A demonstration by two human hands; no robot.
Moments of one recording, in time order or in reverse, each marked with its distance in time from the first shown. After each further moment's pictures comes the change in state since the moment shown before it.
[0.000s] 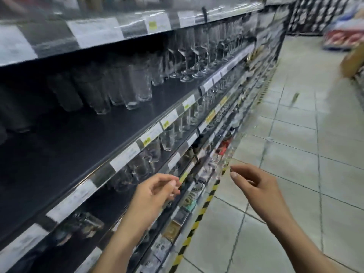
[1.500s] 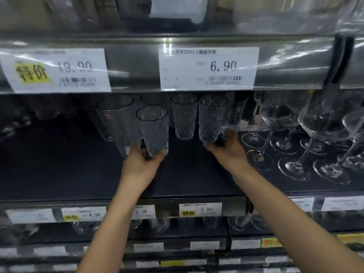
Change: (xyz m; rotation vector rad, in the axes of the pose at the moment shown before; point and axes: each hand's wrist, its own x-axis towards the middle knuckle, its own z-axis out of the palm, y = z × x) left_hand 0.412 0.060 0.026 0.198 1.258 -0.285; right_hand 0.578 -0.061 0.210 -0.018 -0.877 -0.281
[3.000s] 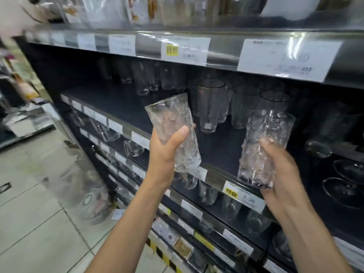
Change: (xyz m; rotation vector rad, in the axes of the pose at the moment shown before) left_hand -0.139 0.026 -0.047 -0.584 0.487 0.271; right_hand -0.085 -0.030 -0.018 0.762 -0.650 0.073
